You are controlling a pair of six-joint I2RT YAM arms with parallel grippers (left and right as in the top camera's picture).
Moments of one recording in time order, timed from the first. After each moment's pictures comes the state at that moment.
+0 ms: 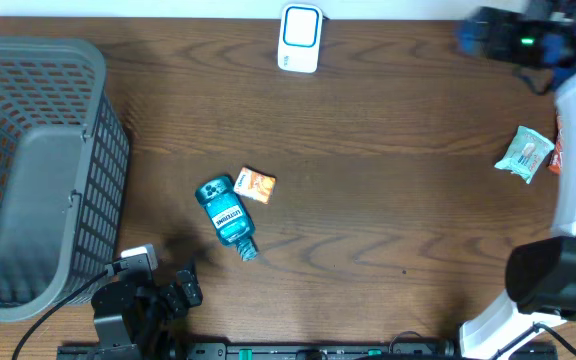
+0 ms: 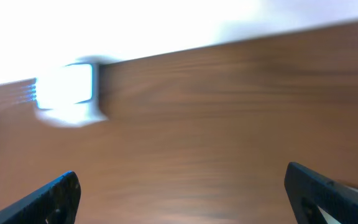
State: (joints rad) left arm 0.12 0.02 0.31 -1.02 0.13 -0.20; right arm -0.11 1.87 1.98 -0.93 -0.41 0.09
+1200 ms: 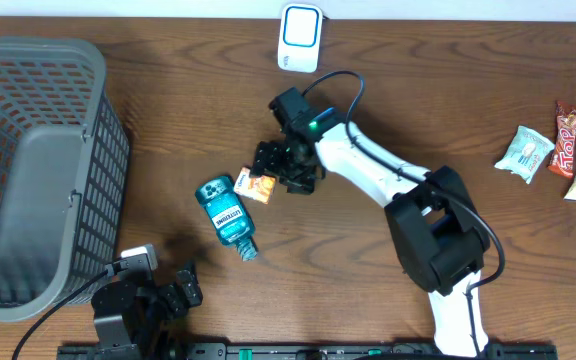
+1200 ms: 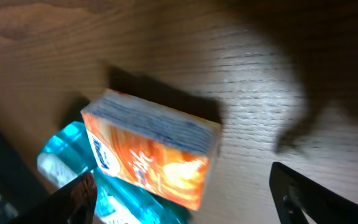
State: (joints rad) left arm 0.12 0.02 0.31 -1.02 0.13 -0.20; right arm 0.64 2.16 1.60 -0.72 -0.37 0.92
